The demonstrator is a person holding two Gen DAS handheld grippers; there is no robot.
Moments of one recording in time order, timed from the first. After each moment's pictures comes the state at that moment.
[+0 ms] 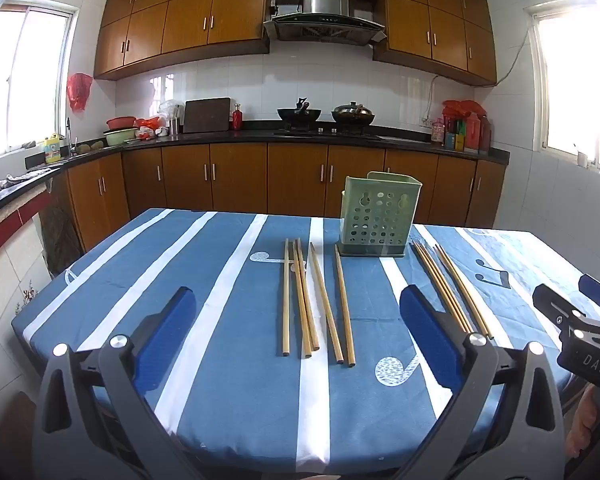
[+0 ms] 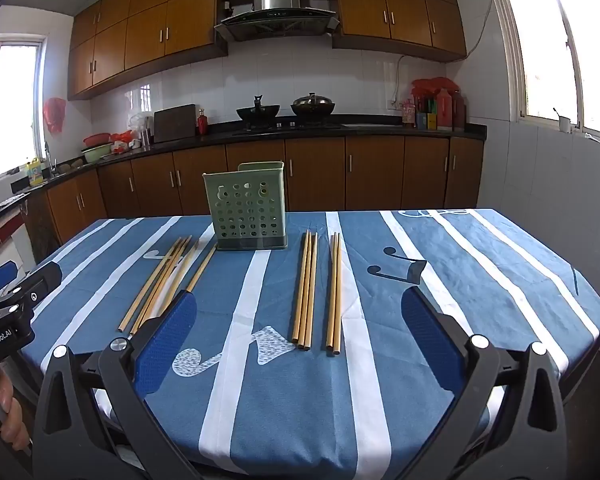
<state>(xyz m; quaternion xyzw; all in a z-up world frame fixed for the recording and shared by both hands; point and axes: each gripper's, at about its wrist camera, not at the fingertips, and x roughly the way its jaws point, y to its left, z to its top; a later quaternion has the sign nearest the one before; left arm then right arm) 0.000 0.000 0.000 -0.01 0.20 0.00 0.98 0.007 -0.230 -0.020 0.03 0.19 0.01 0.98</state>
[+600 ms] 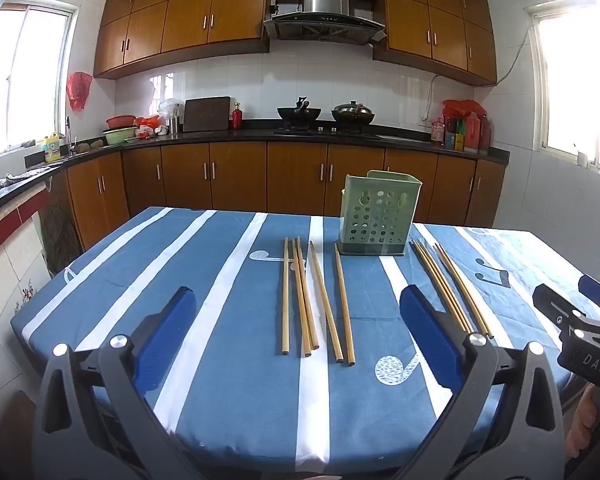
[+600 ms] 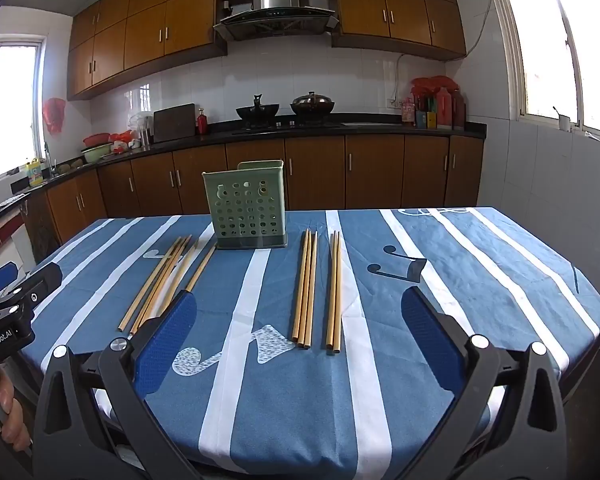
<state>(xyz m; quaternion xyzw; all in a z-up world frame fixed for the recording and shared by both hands) 0.000 0.000 0.000 -0.01 0.20 0.00 0.98 0.007 -0.230 -0.020 0.03 0.19 0.01 0.98</state>
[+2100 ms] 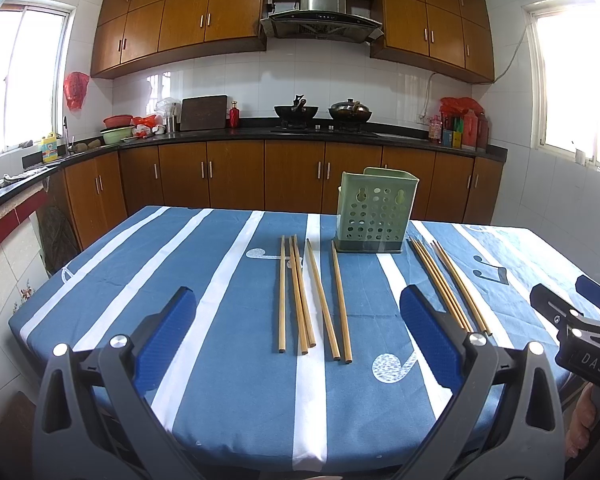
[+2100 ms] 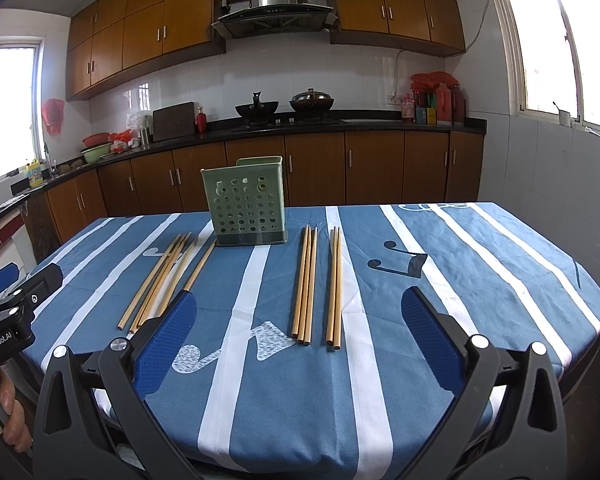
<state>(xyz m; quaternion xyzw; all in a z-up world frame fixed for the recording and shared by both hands) 0.000 0.000 0.000 -0.01 0.20 0.00 0.98 0.006 -0.231 -0.023 0.03 0.19 0.01 0.98</state>
